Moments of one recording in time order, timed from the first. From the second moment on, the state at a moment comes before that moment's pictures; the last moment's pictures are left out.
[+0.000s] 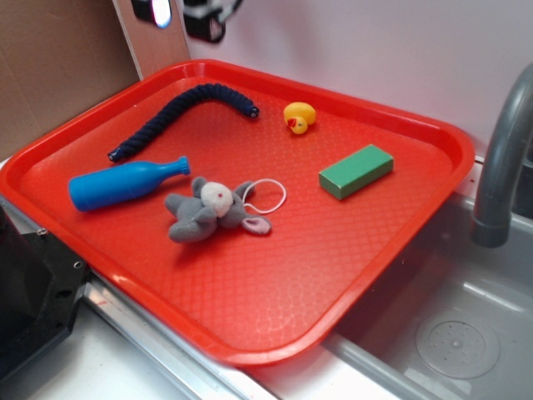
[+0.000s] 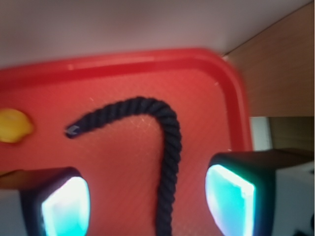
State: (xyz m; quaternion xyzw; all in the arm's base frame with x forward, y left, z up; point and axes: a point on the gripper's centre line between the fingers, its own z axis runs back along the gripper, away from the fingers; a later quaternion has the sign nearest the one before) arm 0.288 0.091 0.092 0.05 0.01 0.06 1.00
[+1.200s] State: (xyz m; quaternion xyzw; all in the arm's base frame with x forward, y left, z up) arm 0.280 0.105 0.014 0.08 0.05 0.06 0.99
